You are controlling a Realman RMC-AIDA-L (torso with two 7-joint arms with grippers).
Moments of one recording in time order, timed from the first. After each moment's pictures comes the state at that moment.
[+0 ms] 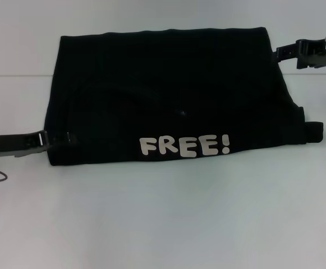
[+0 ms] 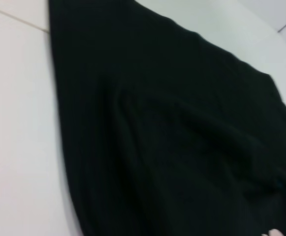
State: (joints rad) left arm -0.63 -2.02 0.45 0.64 2.38 1.21 -2.22; right arm 0.93 1.88 -0.83 -0.64 -2.45 -1.03 2.66
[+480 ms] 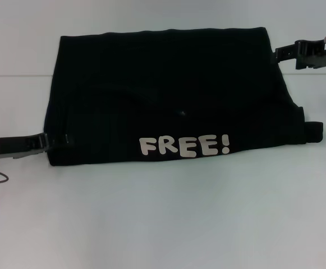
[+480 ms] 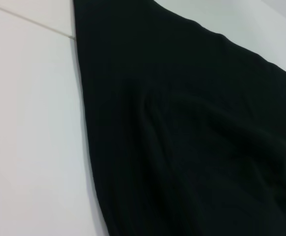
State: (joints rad) left arm -0.63 -2.03 0.48 0.61 2.38 1.10 -2.21; right arm 0.93 1.89 -0.83 -0.64 -2.45 -1.03 2.65
